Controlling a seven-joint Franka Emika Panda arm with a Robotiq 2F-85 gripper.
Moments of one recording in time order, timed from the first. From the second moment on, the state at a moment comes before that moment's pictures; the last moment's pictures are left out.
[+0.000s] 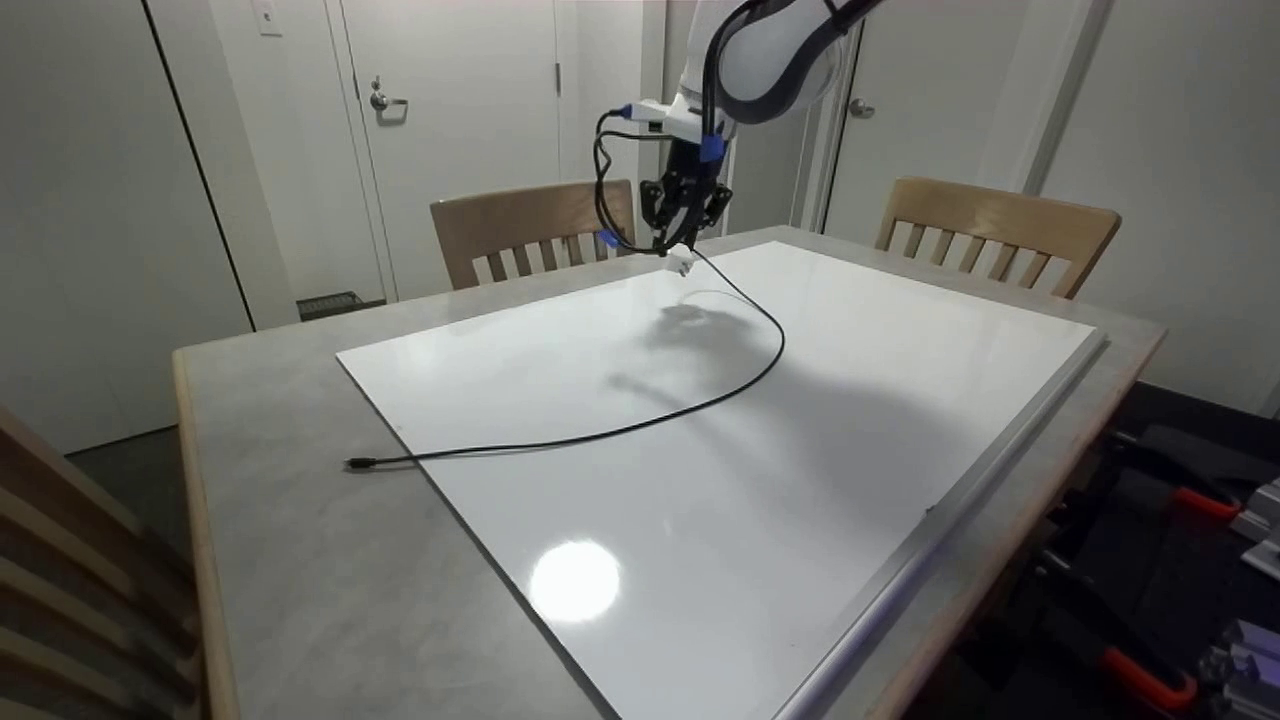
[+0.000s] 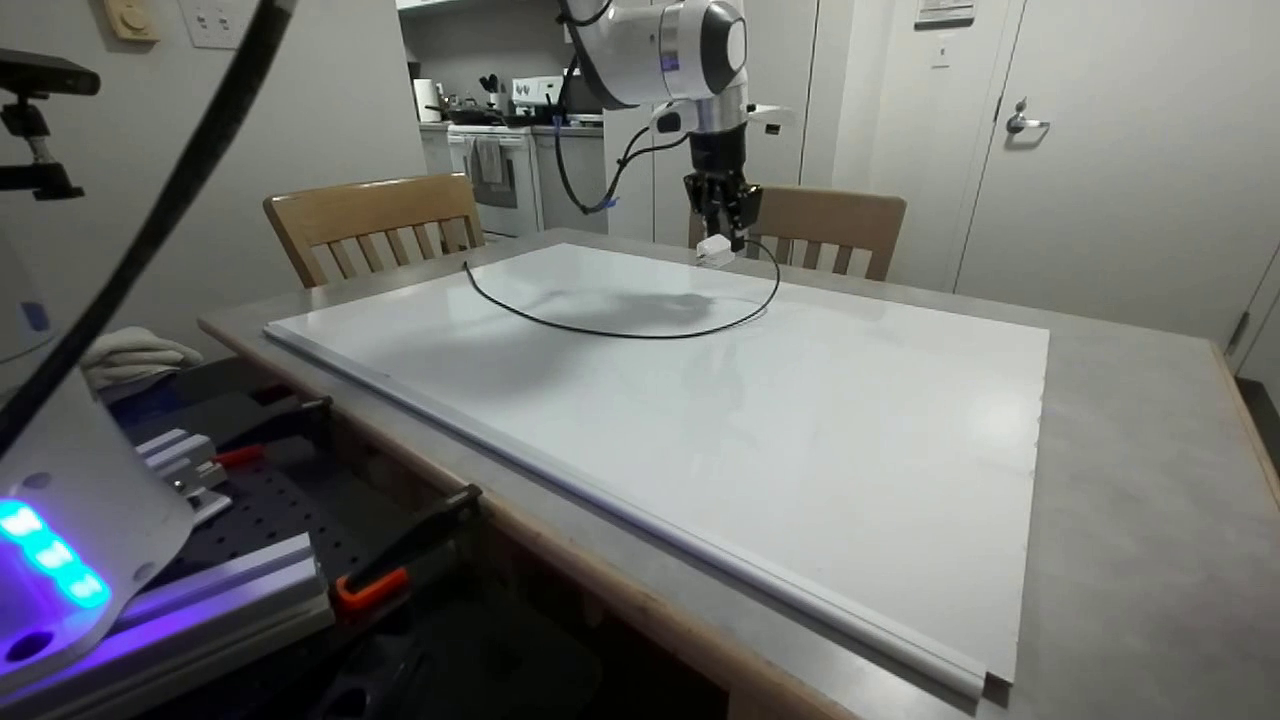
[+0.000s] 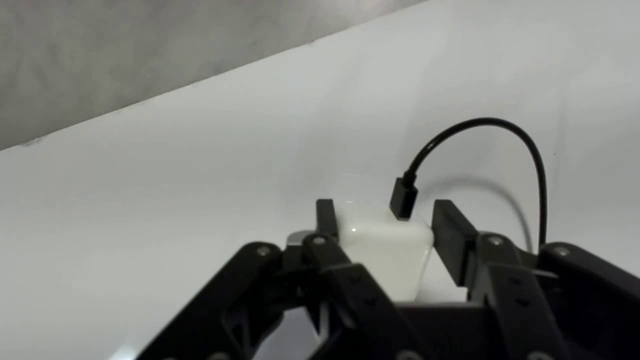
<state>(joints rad) -0.46 0.81 0.48 -1.60 -0.57 2.55 -2.60</state>
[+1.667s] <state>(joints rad) -0.59 0.96 0.88 -1.62 -0.87 2.25 -2.60</state>
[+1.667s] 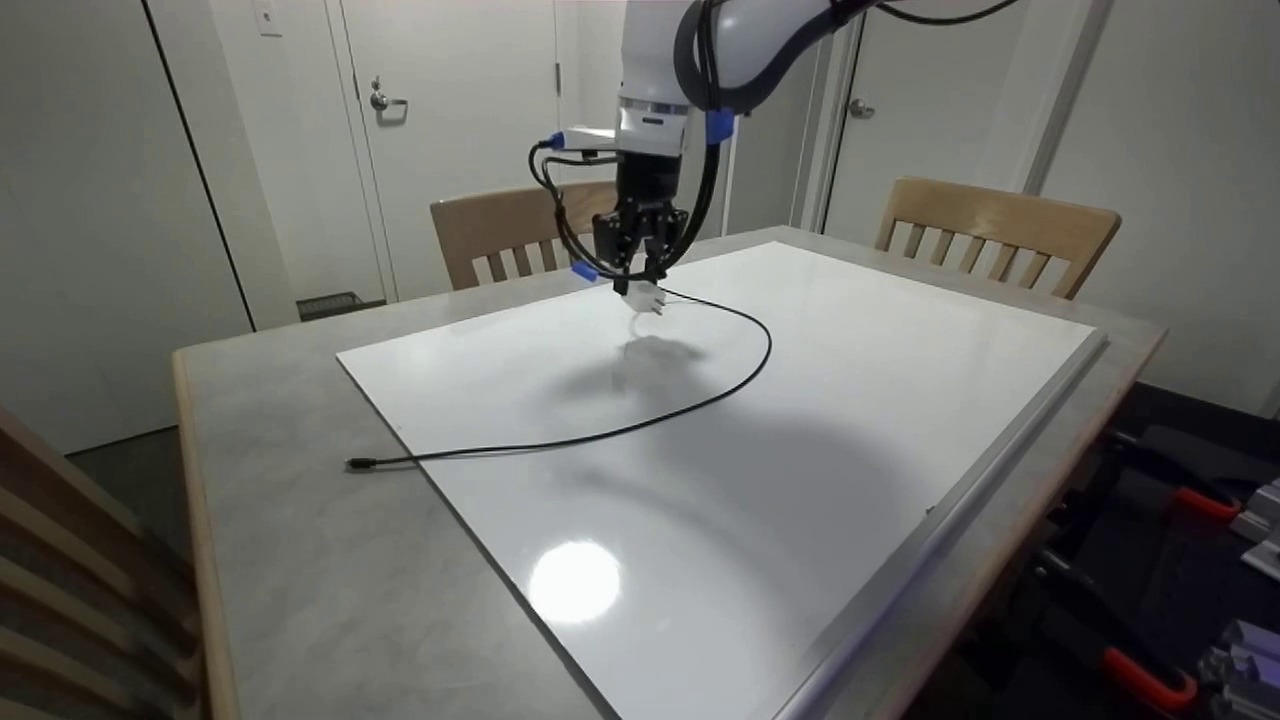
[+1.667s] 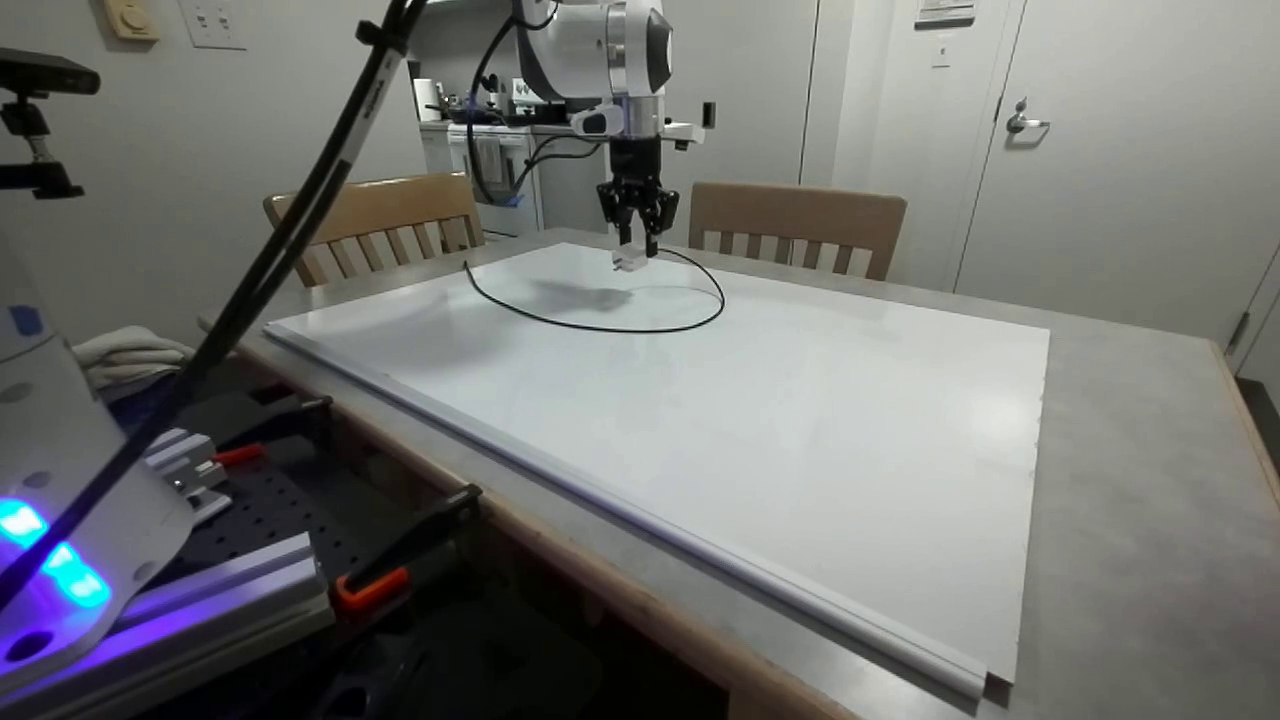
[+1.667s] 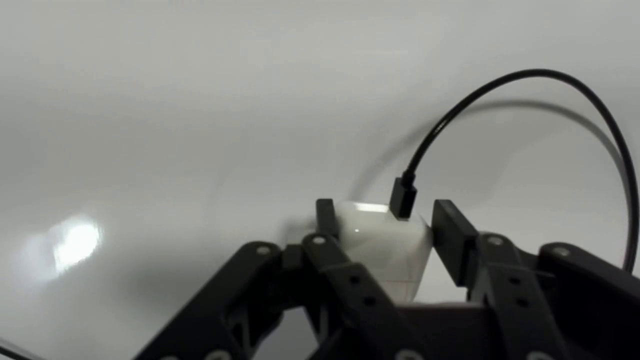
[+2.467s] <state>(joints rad) -0.52 0.93 0.80 -1.59 -0.74 2.23 -2.60</state>
